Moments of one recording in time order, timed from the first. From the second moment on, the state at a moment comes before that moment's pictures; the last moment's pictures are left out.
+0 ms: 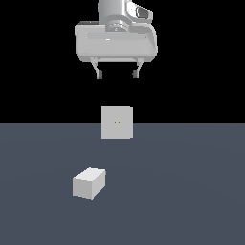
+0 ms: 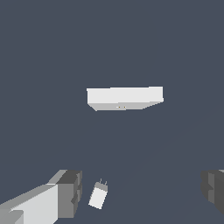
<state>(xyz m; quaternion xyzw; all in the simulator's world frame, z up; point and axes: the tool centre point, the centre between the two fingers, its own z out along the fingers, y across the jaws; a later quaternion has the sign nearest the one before) 0.019 0.012 0.224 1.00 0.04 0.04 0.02</state>
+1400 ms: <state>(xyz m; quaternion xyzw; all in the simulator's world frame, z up) -0.079 0.029 0.111 1.00 -0.10 0.01 0.01</state>
